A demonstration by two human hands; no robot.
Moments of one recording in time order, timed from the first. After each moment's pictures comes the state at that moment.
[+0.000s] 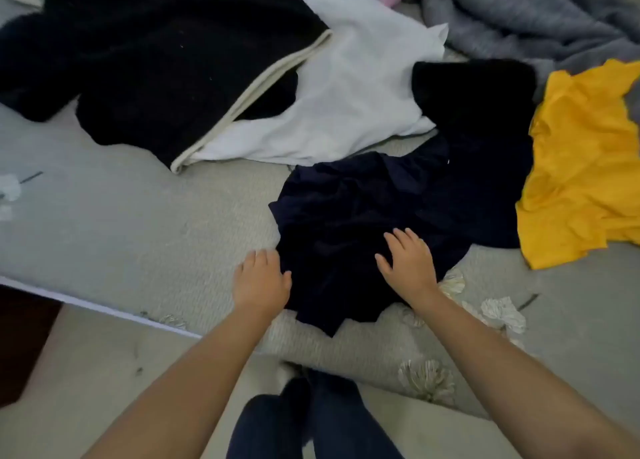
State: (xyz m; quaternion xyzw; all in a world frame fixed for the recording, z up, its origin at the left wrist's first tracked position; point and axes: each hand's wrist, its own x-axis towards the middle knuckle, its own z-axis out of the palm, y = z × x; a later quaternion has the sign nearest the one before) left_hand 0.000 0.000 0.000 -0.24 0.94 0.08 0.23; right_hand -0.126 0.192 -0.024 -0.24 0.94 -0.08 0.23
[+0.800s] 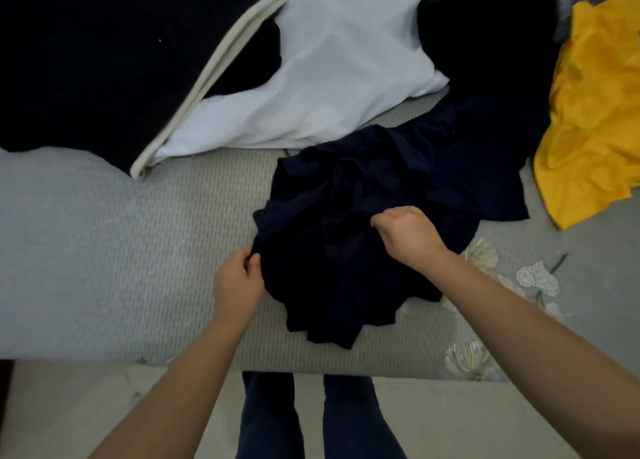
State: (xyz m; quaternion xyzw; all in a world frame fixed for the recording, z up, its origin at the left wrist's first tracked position) left_hand 0.002 -0.094 -0.064 -0.37 0.81 0.45 0.03; right_hand -0.148 0.110 -0.038 -0.35 0.91 -0.07 0.21
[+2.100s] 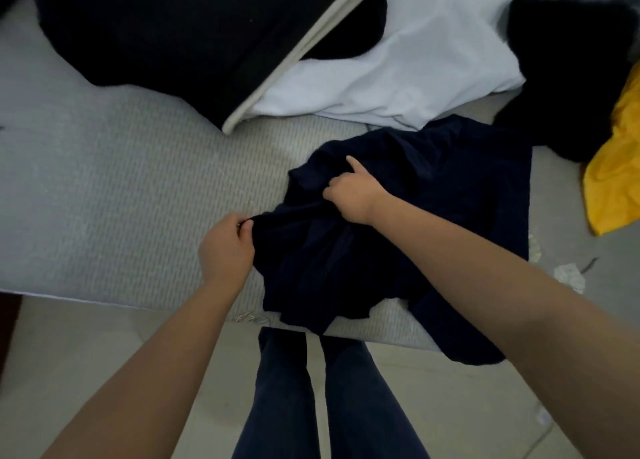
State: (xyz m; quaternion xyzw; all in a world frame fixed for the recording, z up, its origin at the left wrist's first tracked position) left_hand 0.062 -0.222 -0.070 -0.39 0.84 0.38 0.02; right_hand -0.111 -0.093 -0.055 -0.52 0.77 0.23 0.28
